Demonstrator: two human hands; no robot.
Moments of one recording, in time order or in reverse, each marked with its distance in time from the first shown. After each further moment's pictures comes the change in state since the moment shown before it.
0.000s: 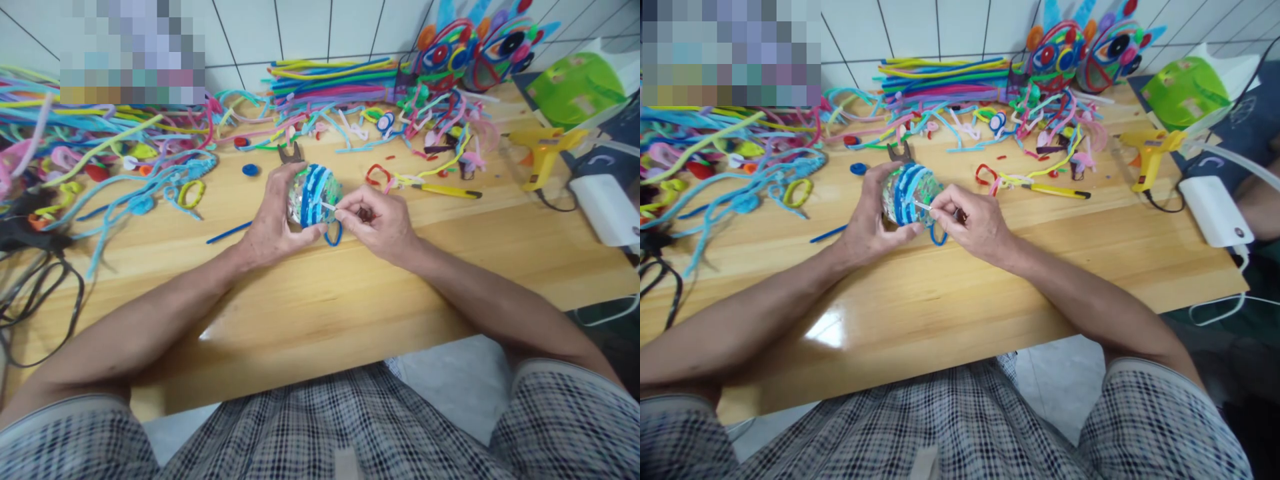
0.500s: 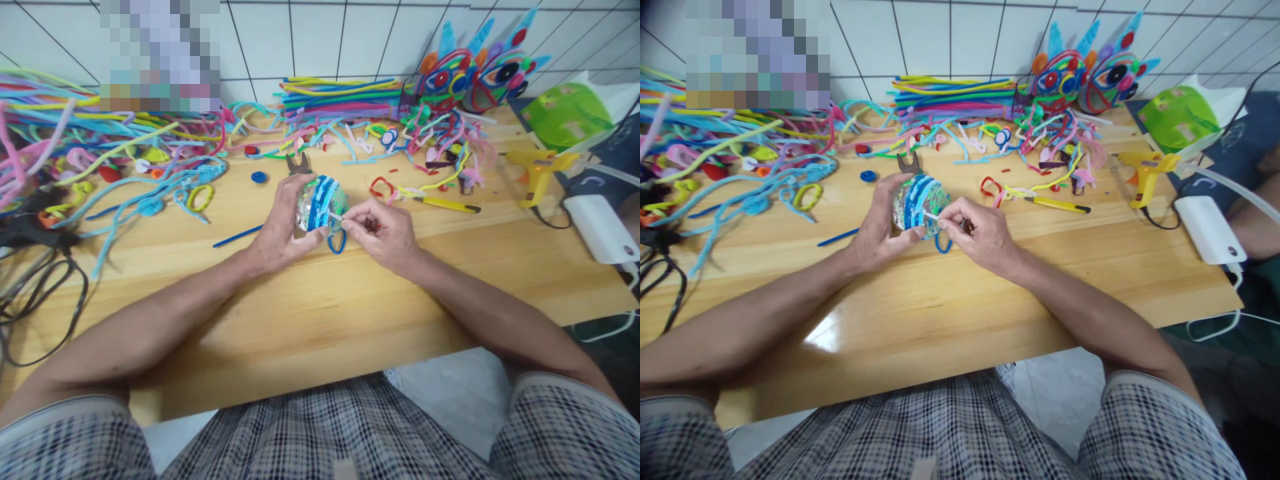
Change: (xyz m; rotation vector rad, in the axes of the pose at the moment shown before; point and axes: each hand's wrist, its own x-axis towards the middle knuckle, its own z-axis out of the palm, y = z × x) left_hand -0.003 -0.002 0.006 -0.004 0.037 0.048; right_hand 0.000 0.000 -0.002 -0.036 0.028 -0.026
